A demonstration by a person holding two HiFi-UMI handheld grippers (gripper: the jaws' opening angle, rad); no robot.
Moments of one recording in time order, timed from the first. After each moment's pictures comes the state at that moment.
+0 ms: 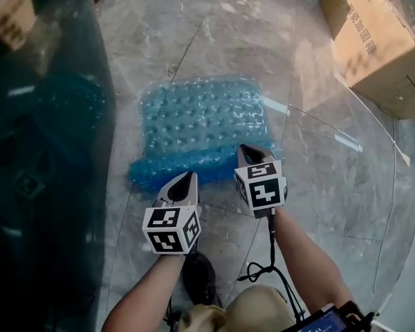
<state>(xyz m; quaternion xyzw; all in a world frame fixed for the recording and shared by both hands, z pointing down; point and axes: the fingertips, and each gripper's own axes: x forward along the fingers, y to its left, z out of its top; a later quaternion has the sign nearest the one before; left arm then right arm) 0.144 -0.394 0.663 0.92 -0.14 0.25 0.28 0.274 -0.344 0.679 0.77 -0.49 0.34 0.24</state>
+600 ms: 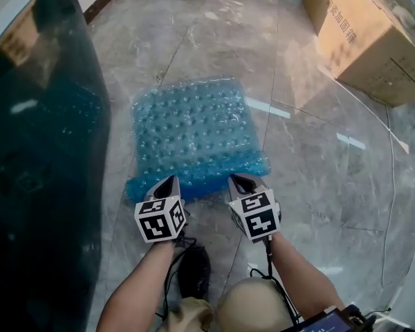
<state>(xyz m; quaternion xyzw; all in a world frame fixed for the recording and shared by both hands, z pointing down) 0.111 -0.377 0.690 0.89 -0.20 0.31 0.26 0.205 -0.257 0.673 0.74 -0.53 0.35 0.21</state>
